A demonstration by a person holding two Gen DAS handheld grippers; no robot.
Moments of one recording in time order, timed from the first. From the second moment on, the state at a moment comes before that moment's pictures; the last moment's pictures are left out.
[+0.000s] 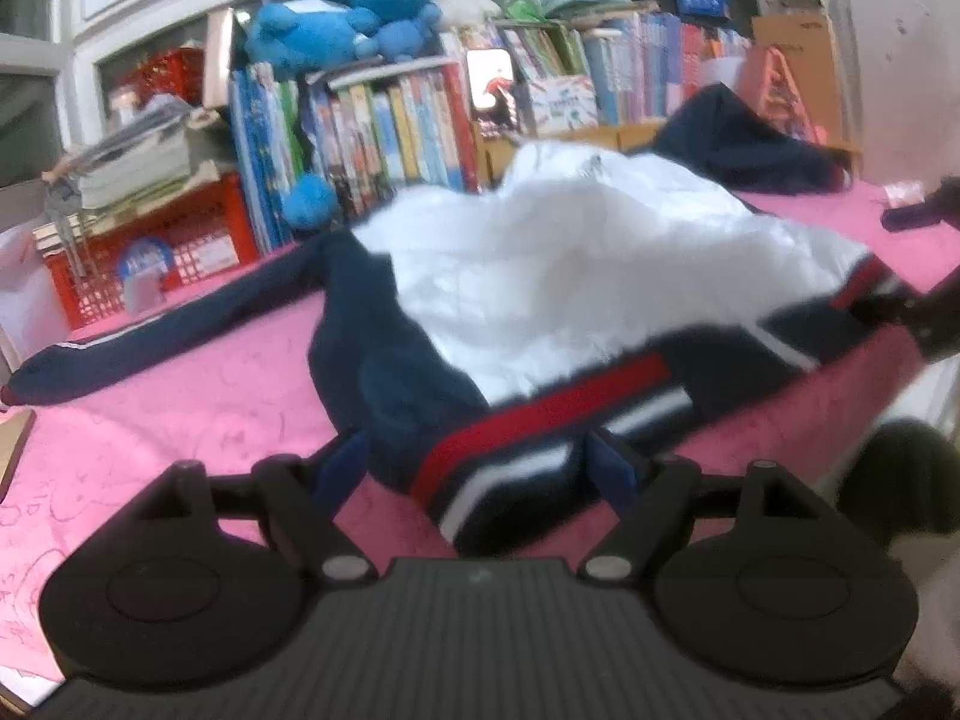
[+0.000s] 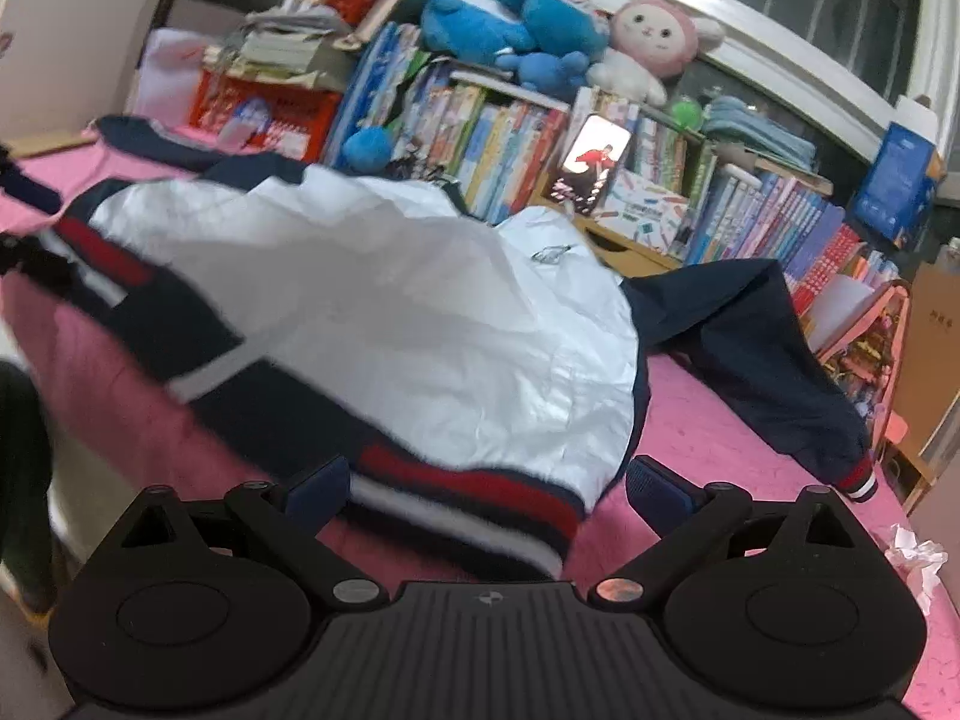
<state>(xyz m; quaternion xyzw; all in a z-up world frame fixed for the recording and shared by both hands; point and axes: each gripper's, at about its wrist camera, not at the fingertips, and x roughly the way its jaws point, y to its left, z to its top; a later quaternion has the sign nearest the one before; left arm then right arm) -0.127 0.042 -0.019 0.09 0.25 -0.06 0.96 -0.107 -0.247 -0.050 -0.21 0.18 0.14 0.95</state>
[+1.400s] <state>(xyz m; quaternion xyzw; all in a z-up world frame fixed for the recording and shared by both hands) -0.102 0.055 -0.003 0.12 0.16 0.06 0.98 -0.112 -0.193 -0.057 -0.23 0.12 0.15 0.95</state>
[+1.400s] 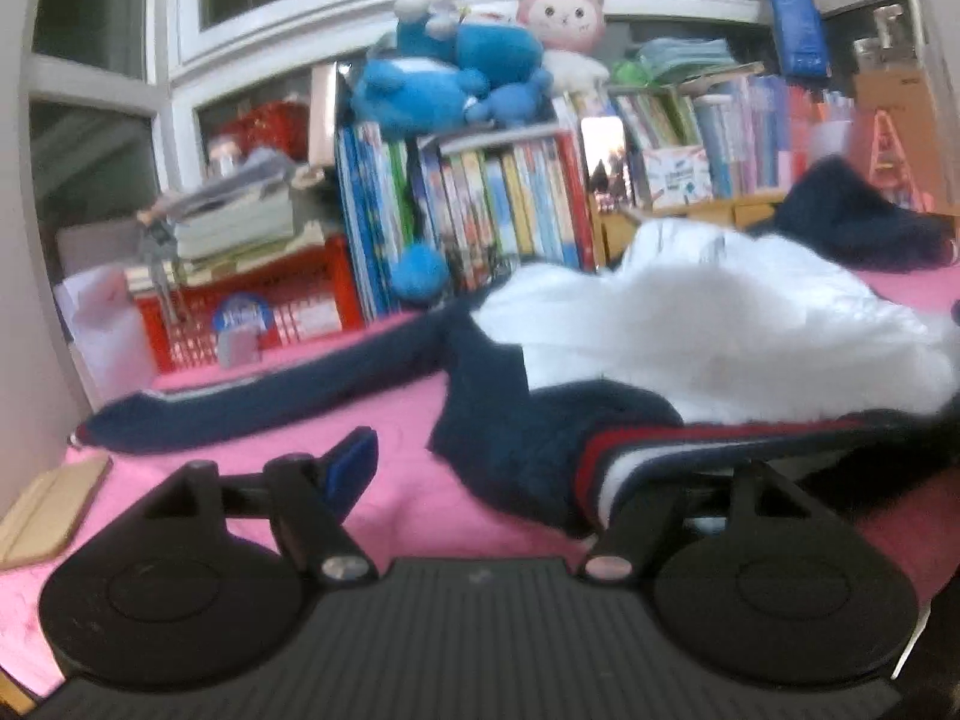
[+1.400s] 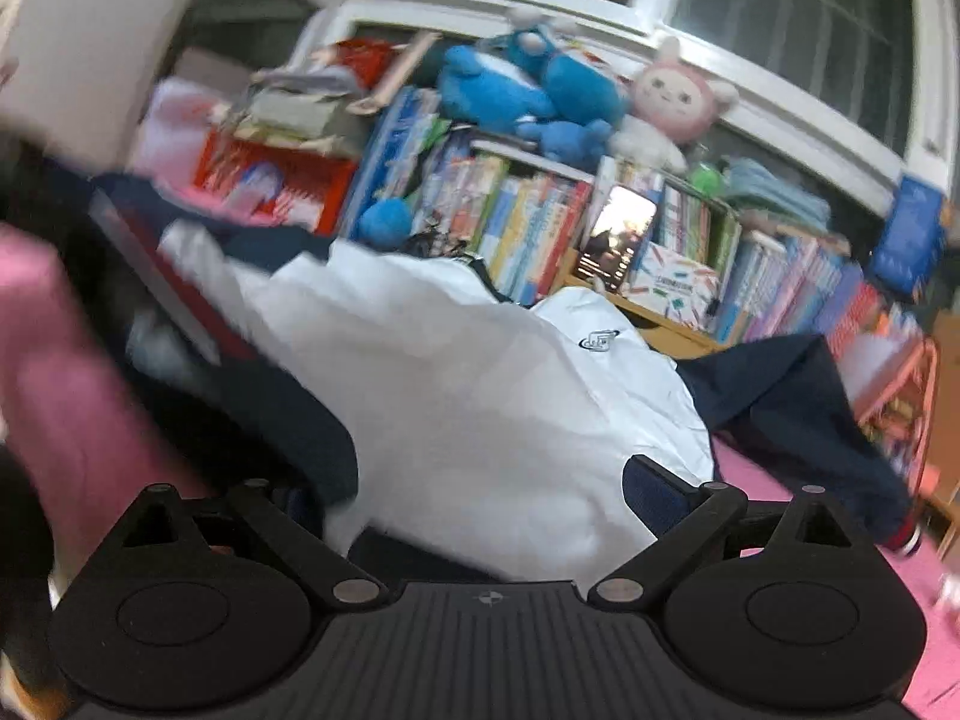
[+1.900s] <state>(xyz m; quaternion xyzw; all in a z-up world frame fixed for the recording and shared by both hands) -0.138 0.097 0.025 0.02 0.21 0.01 0.98 -0.126 -0.305 0.001 -0.12 0.14 0.01 0.98</state>
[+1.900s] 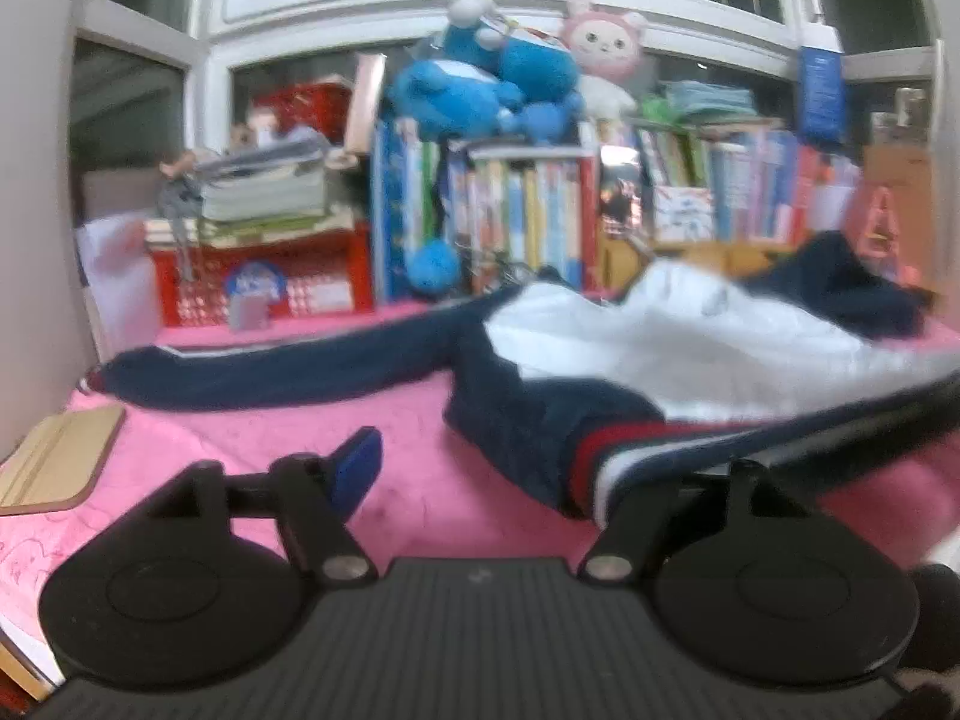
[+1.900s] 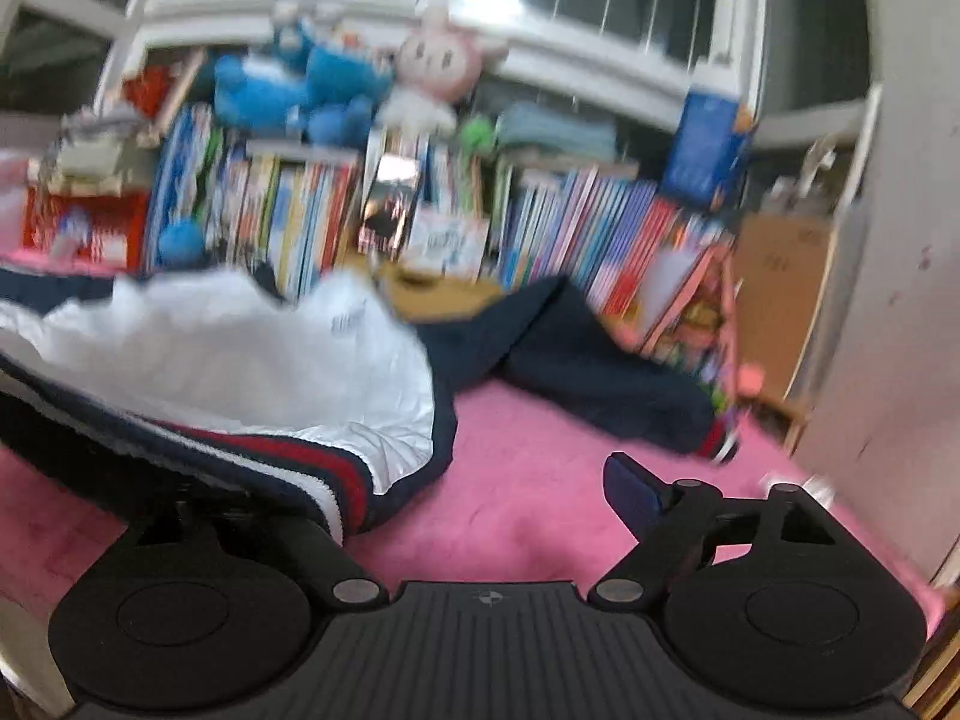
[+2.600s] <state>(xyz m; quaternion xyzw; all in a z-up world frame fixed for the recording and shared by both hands) -0.176 0.167 0.064 -0.14 0.15 -0.16 0.97 -0.139 -0.346 0.014 0.02 0.26 0.33 0.90</state>
